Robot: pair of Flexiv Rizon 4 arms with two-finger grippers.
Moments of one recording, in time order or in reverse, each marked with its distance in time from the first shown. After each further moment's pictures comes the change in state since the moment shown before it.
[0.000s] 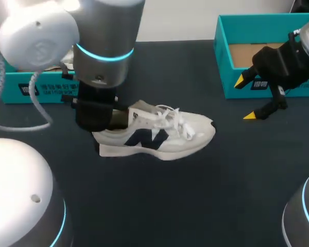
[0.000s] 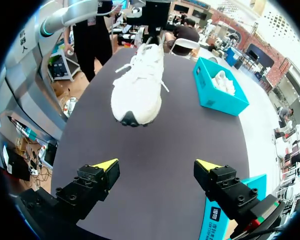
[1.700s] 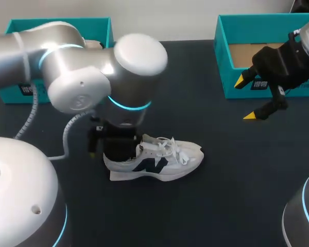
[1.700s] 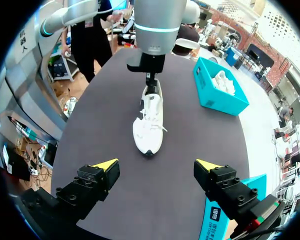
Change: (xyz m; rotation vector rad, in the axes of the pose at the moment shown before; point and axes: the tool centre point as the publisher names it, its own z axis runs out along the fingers) left arm -0.053 0.011 0.116 0.007 0.009 -0.151; right arm 0.000 0.000 0.000 0.000 0.000 0.000
